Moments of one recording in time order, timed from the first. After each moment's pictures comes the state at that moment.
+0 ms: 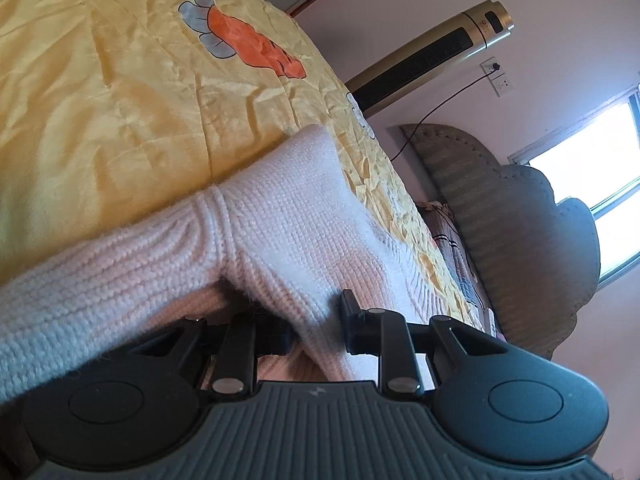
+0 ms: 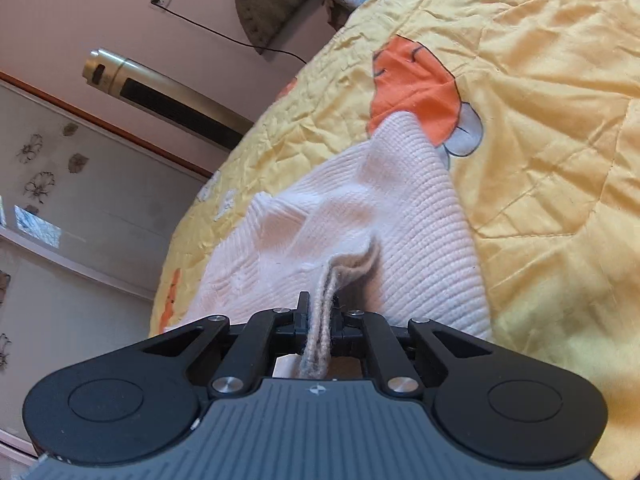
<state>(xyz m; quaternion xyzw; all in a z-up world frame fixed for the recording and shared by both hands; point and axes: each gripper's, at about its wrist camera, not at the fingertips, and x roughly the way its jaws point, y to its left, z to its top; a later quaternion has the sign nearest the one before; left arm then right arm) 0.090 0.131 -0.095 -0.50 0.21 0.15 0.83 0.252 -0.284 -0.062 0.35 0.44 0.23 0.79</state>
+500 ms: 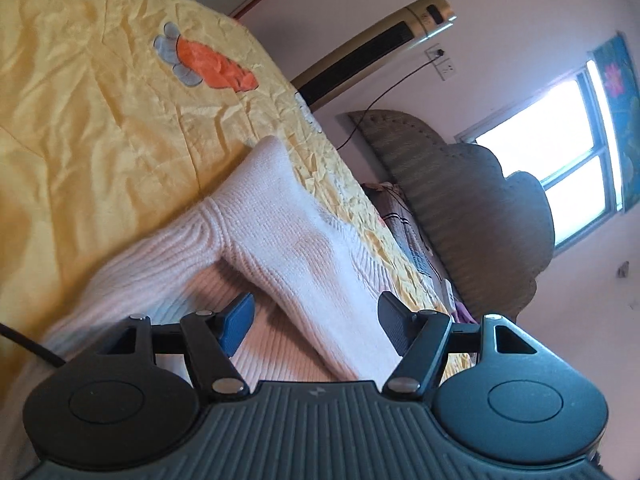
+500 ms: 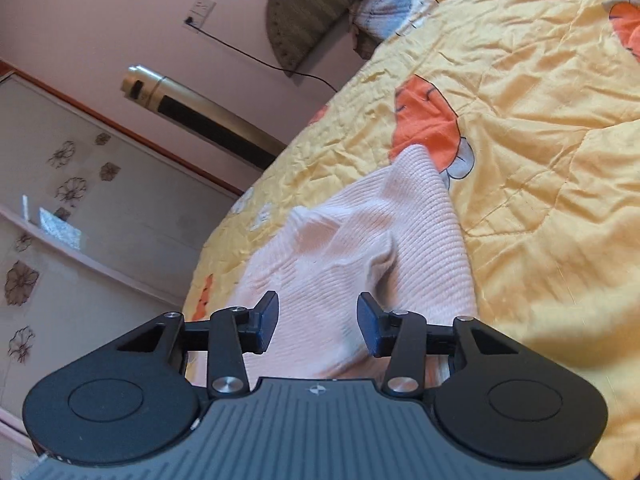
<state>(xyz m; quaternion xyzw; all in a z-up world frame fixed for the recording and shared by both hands) 0.013 0.129 -0.056 -0.47 0.20 0.08 0.86 0.194 -0.315 -0.023 0.35 0.40 0.26 0.81</state>
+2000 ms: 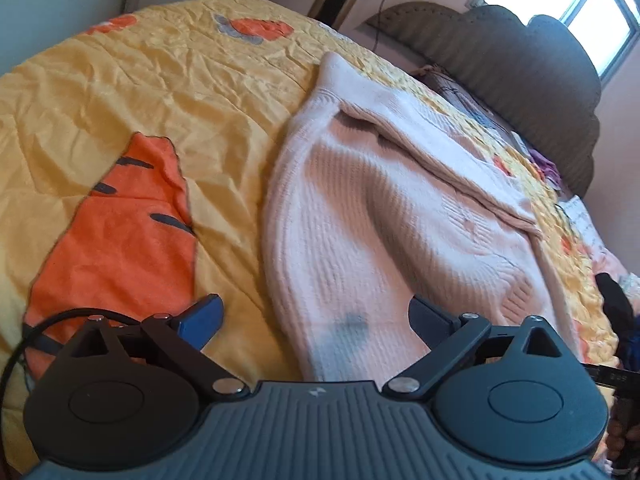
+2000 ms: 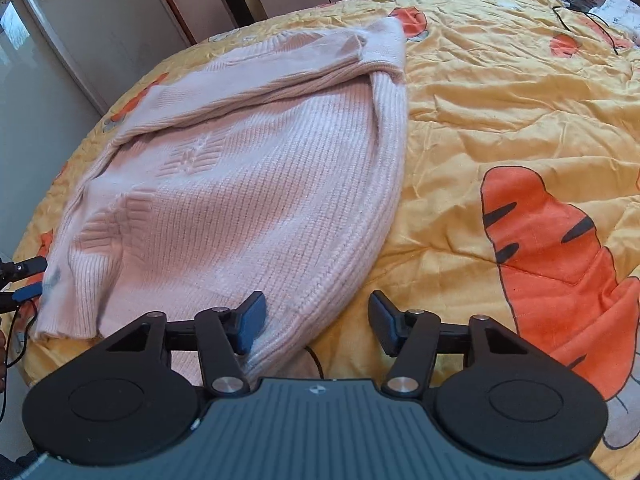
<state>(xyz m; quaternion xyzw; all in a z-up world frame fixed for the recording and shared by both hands) -0.134 0.095 -0.045 -0.30 0.38 0.08 0.87 -0.022 -0.296 -0.043 0.04 0.48 0.22 0.85</state>
